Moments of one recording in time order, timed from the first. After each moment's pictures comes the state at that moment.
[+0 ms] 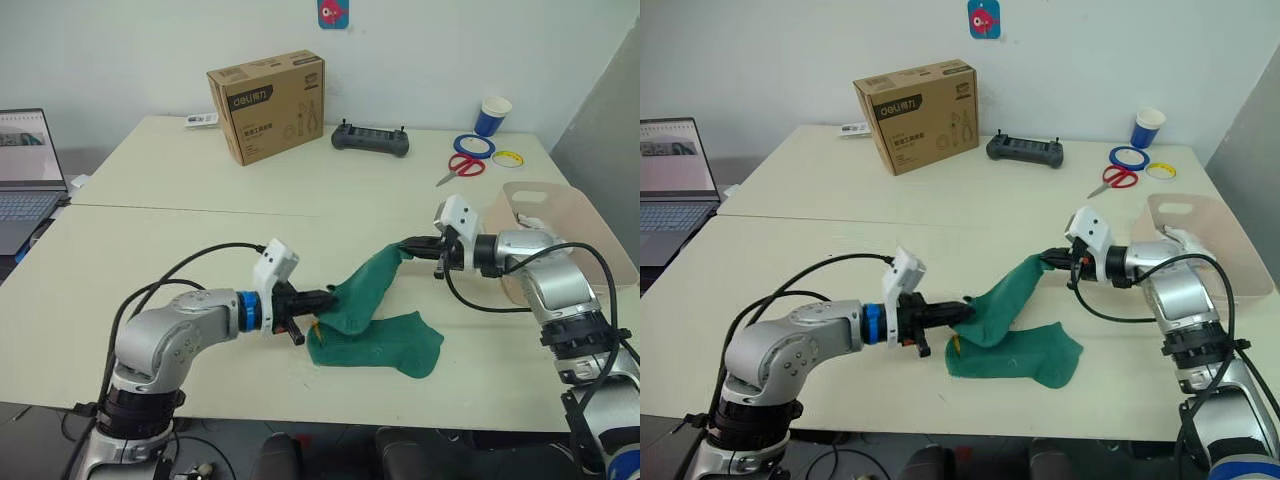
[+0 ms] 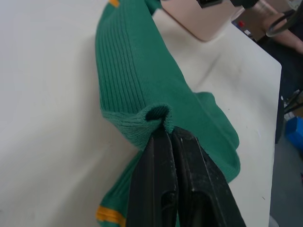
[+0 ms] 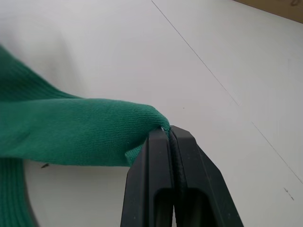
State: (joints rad) left arm -0.35 0.49 -0.05 -0.36 -0.64 1.09 -0.73; right arm -0.68 -0.57 0.16 0.25 0.17 0.31 1.03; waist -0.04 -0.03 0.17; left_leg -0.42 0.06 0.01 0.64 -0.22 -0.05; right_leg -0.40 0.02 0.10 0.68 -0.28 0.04
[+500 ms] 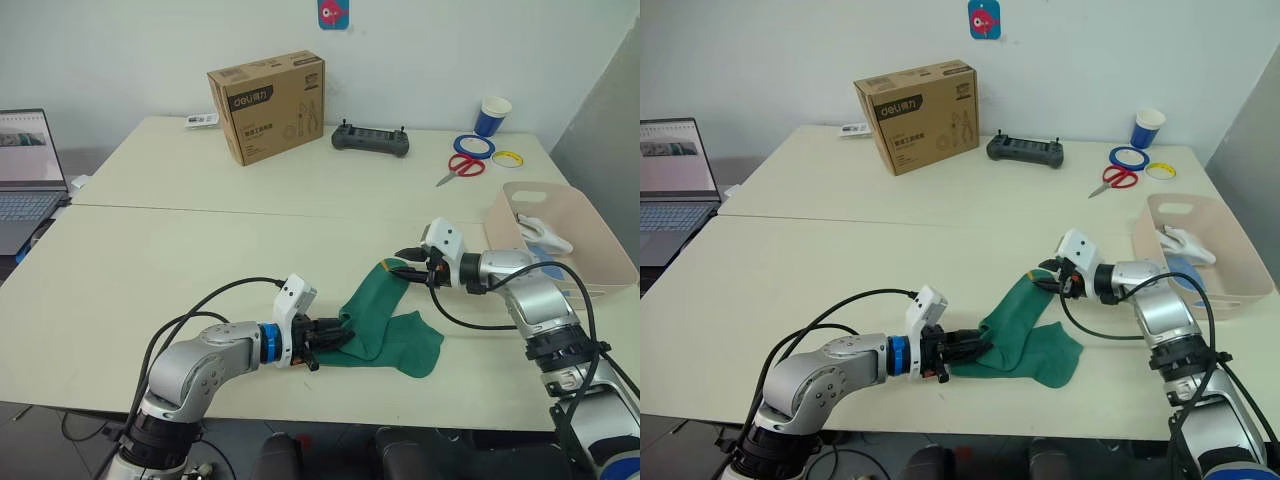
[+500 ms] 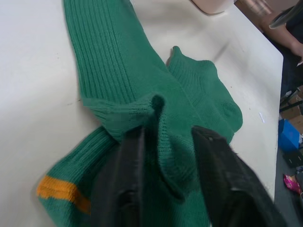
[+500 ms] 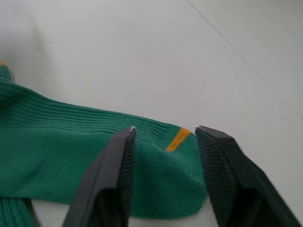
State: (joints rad) left arm -0.23 0.45 -0.11 -0.35 -0.61 0.99 -0.68; right arm -0.61 -0.54 0.18 0.27 0.14 0.27 1.00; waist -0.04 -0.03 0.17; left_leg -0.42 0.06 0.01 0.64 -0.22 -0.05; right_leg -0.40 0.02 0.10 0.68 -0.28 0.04
